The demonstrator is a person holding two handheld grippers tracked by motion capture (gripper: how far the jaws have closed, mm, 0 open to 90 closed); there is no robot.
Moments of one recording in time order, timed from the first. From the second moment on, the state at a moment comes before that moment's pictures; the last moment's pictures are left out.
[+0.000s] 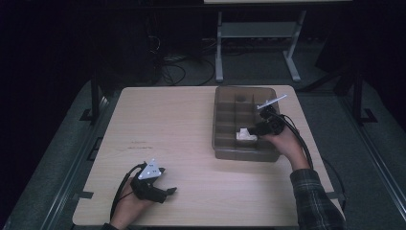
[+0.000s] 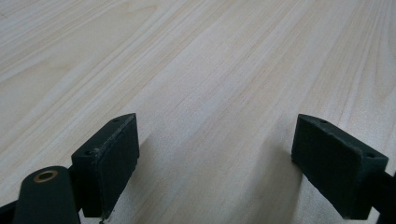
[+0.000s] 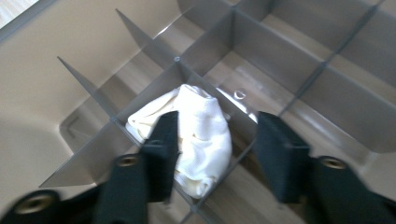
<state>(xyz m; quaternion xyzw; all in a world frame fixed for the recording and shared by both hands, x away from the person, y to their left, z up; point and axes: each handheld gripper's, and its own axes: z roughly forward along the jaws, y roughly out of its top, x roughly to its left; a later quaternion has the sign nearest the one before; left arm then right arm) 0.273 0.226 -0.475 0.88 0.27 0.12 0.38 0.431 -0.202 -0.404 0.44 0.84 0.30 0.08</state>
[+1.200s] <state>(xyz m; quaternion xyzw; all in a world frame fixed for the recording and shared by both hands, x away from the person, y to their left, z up) 0.273 0.226 -0.476 0.88 0.27 0.12 0.38 0.348 -0.180 -0.380 0.37 0.82 0.42 0.09</state>
